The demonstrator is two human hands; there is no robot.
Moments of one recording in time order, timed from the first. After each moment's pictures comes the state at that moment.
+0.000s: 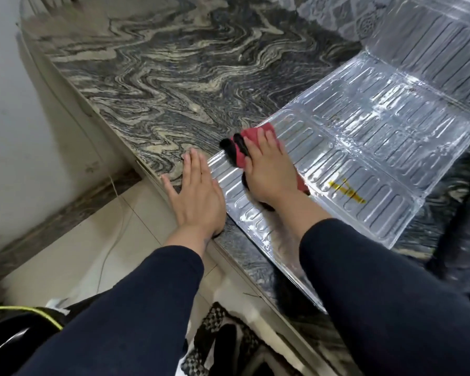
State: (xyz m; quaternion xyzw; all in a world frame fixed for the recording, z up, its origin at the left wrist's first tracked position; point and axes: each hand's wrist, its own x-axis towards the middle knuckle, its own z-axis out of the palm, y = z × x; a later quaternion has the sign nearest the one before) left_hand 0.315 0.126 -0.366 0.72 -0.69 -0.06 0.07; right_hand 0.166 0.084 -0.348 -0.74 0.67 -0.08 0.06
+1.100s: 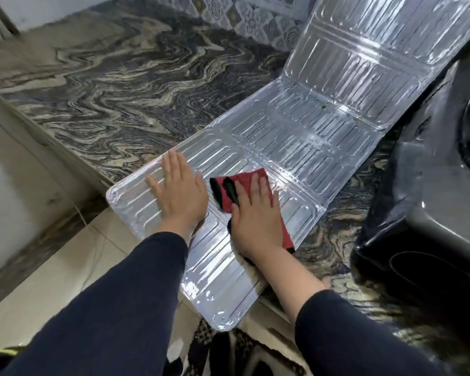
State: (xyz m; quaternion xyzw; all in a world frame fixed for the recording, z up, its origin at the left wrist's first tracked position) left_hand 0.284 0.121 -0.349 0.68 -0.72 -0.09 0.06; right_hand 0.162 0.210 -0.354 -0.62 0.77 -0.08 0.10
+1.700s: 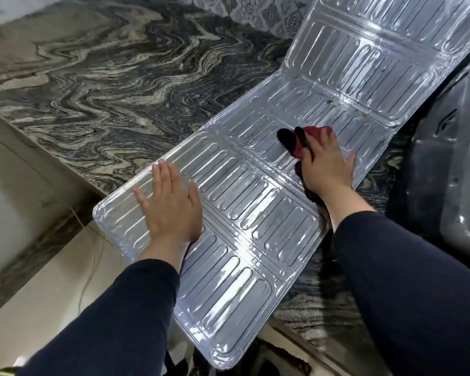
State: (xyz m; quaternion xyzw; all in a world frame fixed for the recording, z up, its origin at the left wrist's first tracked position) left_hand 0.297 0.121 -0.364 0.68 -0.73 -0.05 0.02; right_hand 0.014 0.138 -0.346 -0.51 0.85 -0.09 0.06
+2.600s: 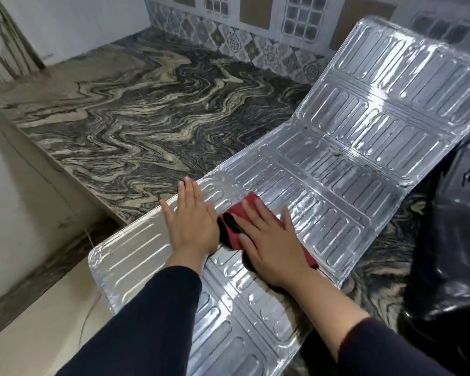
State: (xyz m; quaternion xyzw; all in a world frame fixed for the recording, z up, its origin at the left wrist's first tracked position) left_hand 0.296 0.078 -0.354 0.67 -0.74 -0.09 0.03; right_hand 0.146 0.163 -0.344 -0.75 0.65 -0.08 0.09
